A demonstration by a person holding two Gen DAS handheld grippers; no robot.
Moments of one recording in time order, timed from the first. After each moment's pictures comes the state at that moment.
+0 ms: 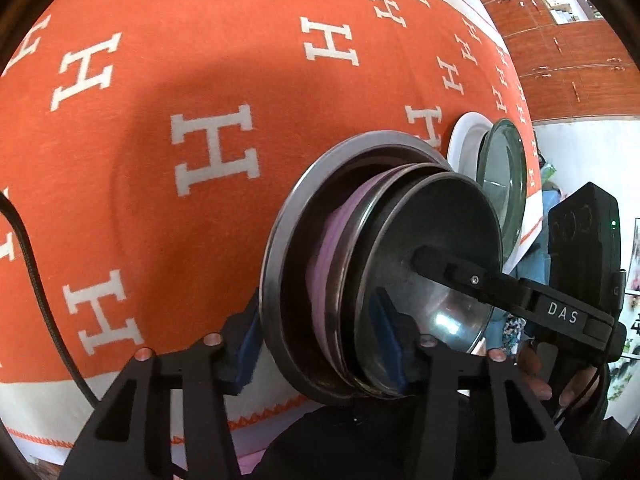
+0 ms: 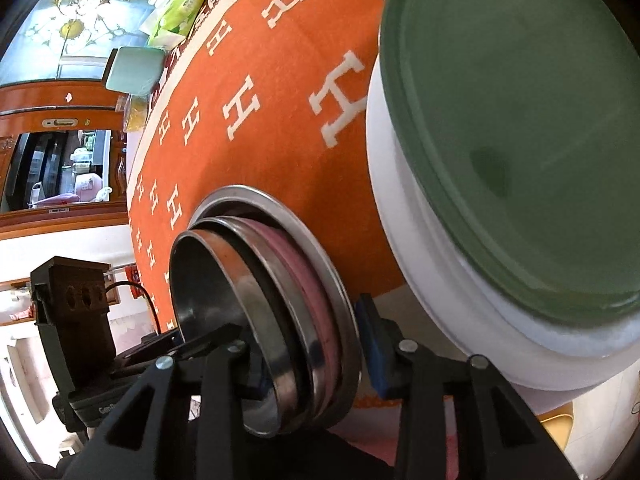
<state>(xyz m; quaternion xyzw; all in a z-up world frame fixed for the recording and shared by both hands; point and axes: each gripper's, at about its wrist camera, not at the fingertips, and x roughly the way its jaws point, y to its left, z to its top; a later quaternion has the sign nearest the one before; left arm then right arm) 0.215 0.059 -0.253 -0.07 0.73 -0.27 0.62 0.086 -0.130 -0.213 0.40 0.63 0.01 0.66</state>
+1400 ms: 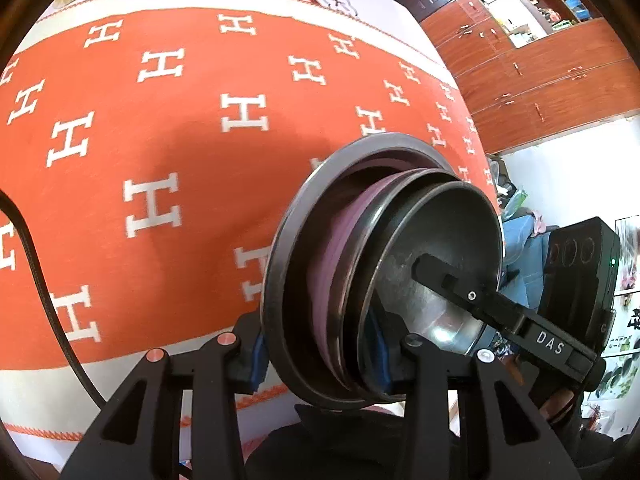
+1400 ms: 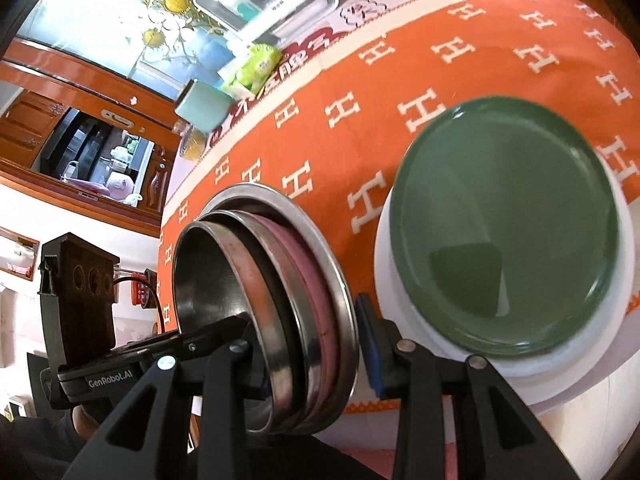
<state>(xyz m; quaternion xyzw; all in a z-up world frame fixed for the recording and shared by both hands) 0.192 0.039 -0.178 -0.11 0.65 -0.31 0.69 0.058 -0.162 -0.132 0.33 0.52 0.04 0.79</state>
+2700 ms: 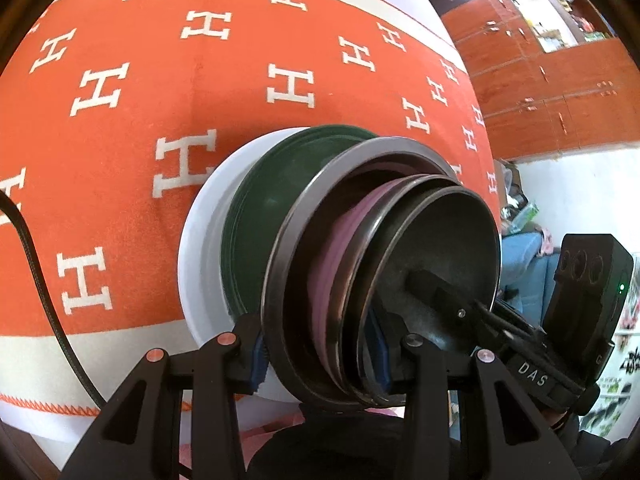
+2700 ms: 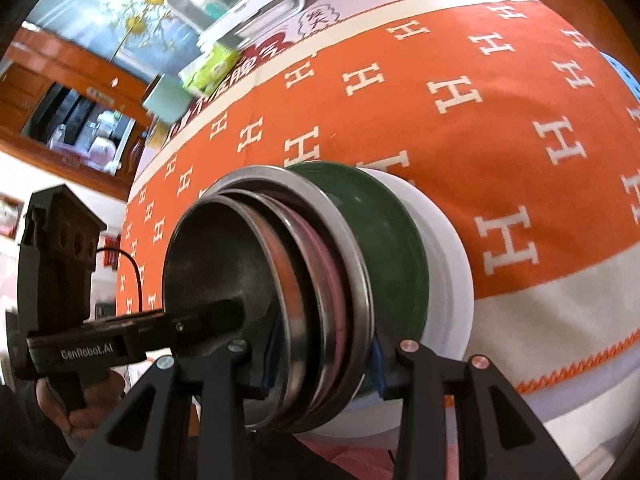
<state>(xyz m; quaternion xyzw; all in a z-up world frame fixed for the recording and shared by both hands) 0.174 -0.110 -0.193 -0.13 0.69 -0.25 0.67 0.062 -0.302 -0.149 0.25 0.58 0.08 0.77</state>
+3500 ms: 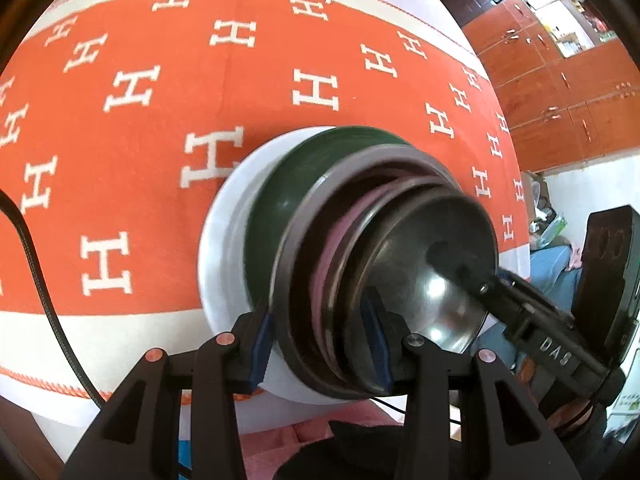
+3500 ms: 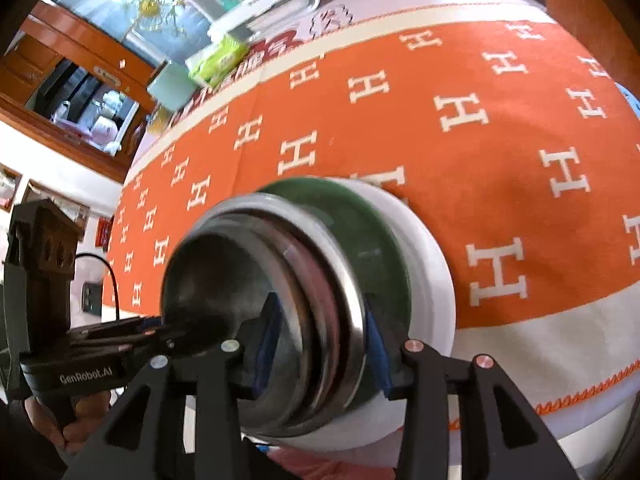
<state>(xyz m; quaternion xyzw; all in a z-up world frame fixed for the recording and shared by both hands) 0.159 -0.114 -0.189 -0.09 0.67 -0.21 0.71 0.066 -0.306 -0.146 0.21 0.56 0.07 0.79</state>
